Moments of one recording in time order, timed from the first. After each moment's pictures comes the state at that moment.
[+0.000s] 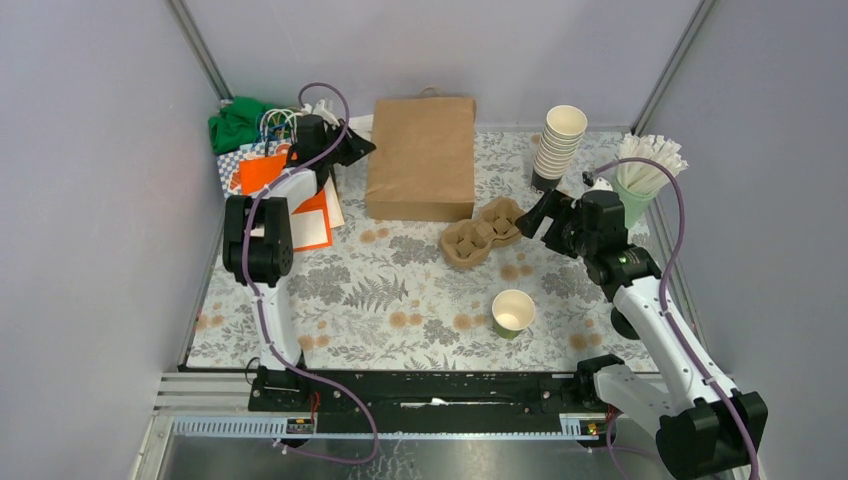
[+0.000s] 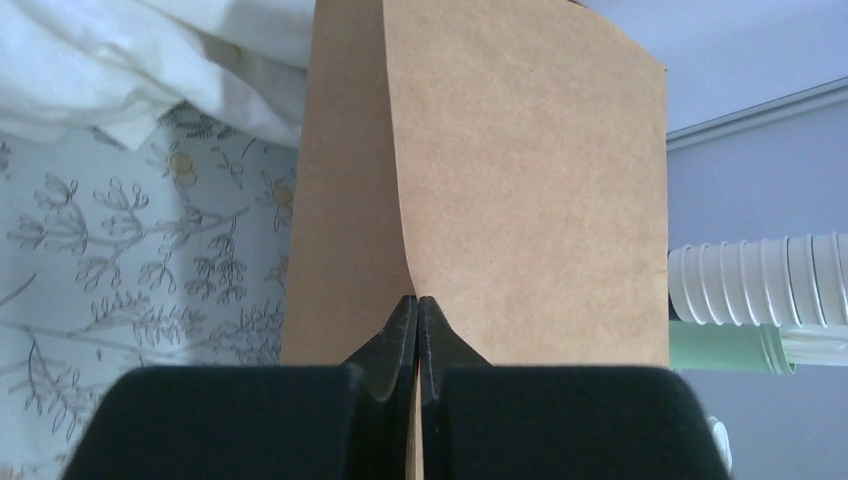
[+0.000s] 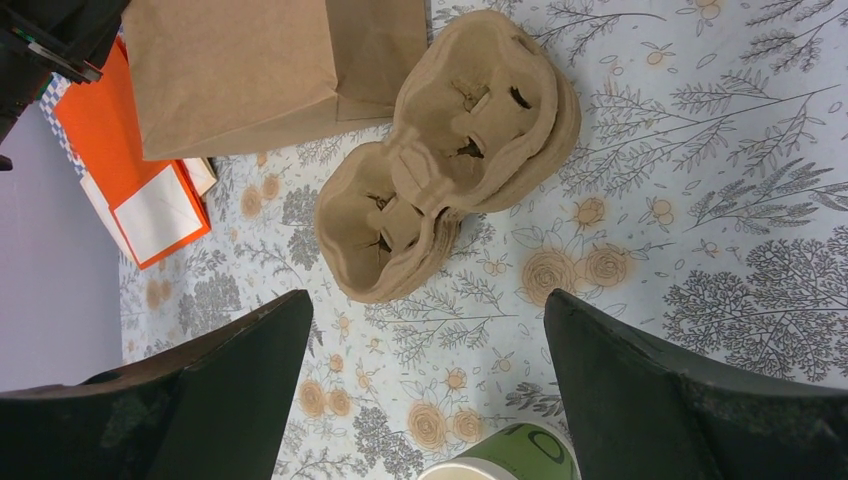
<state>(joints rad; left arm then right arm) -0.07 2.11 1.55 0.21 0.47 -0.67 0.24 0.97 0.83 -0.43 -0.10 0.65</state>
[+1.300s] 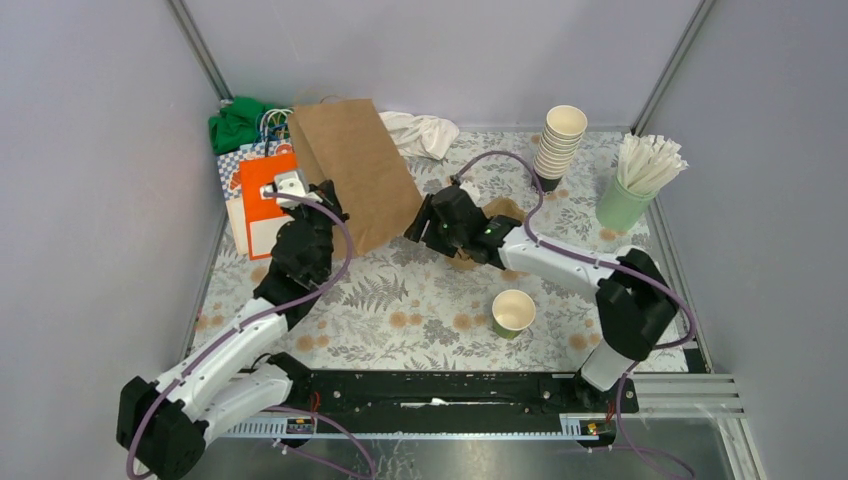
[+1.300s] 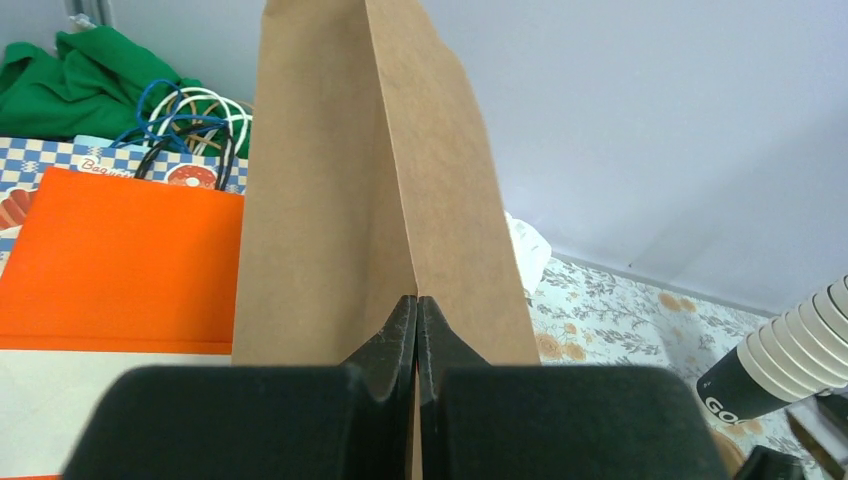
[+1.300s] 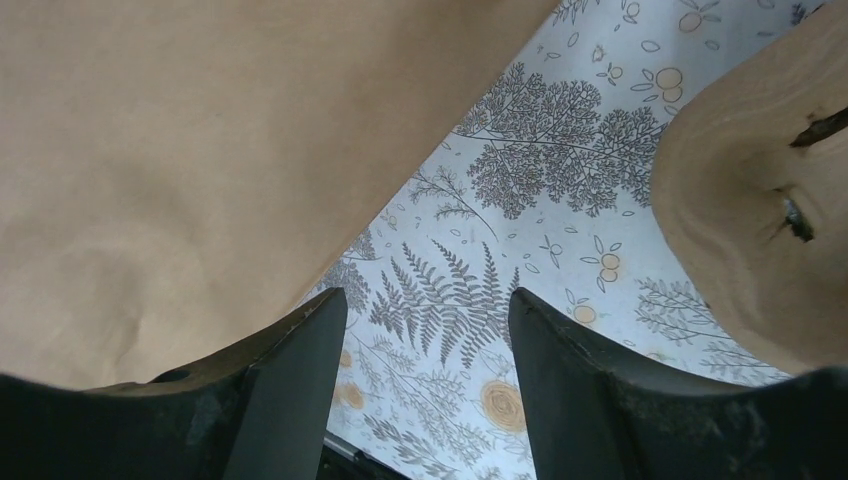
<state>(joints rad) -0.55 0.92 0.65 0.40 -0.61 -0.25 0.82 1.64 1.19 -0.25 0.12 1.03</state>
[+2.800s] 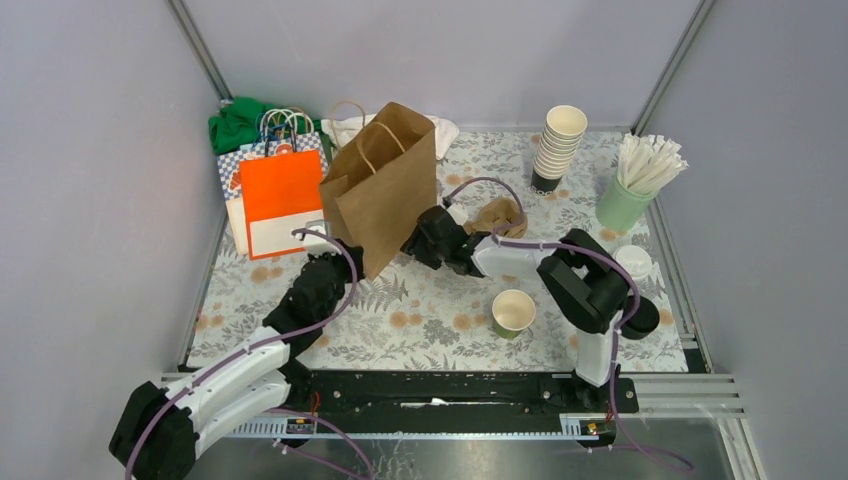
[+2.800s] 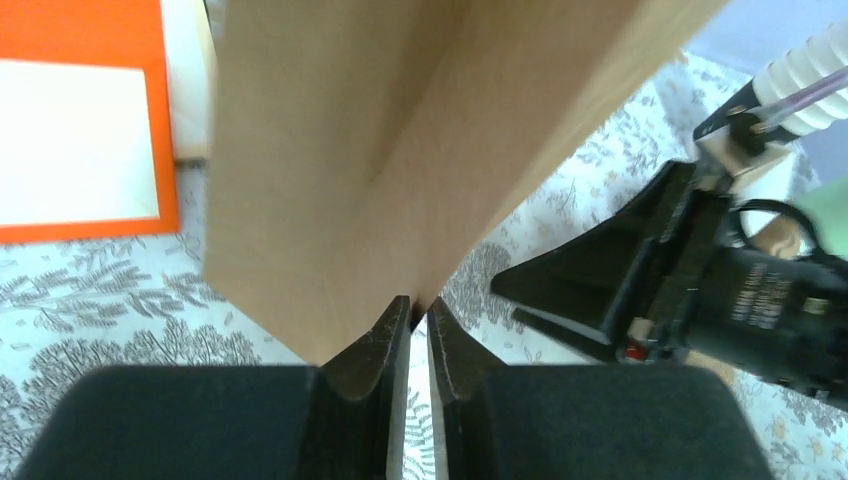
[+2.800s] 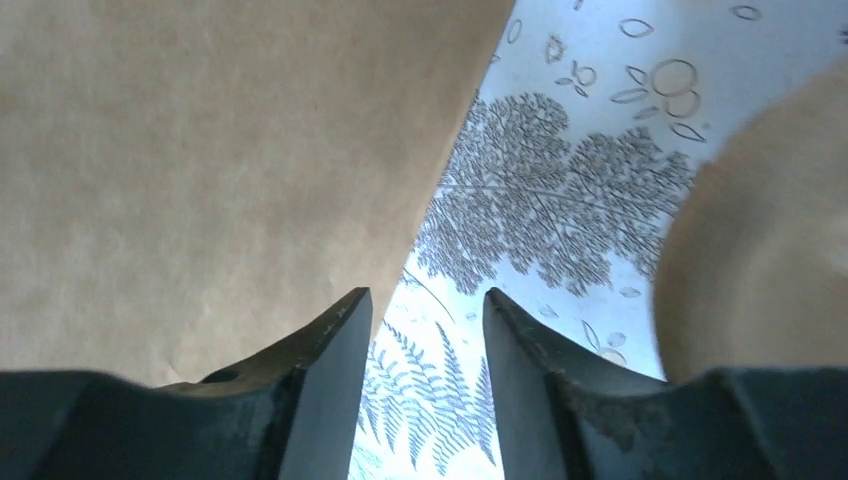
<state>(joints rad) -0.60 0.77 0.29 0.28 -0.41 -0.50 0.84 1.94 1.15 0.02 0.15 1.17</state>
